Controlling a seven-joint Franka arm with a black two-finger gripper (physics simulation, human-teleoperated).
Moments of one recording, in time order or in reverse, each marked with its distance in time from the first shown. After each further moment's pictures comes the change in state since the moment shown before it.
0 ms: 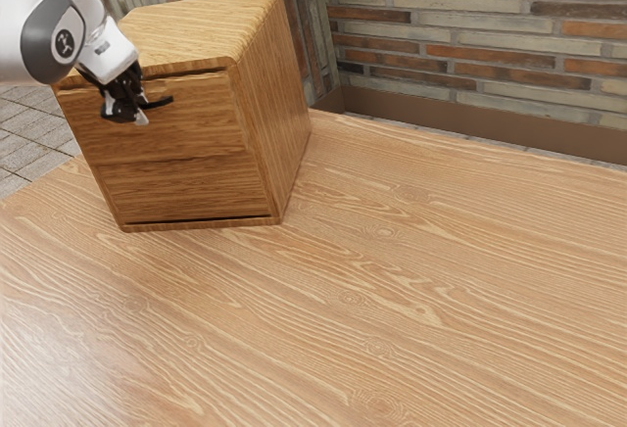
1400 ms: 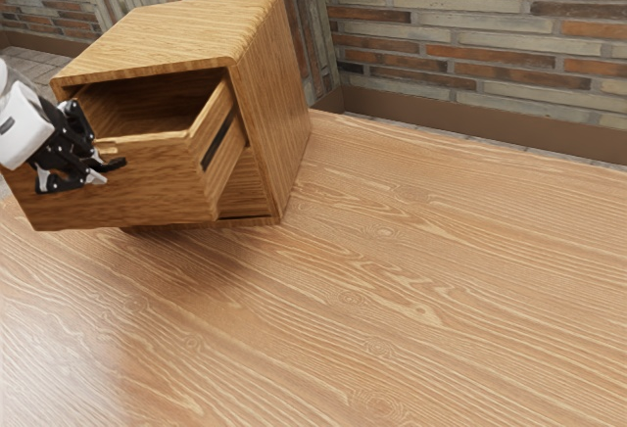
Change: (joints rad) arm -0.045 -0.668 -0.036 -0.743 0.014 0.177 0.020
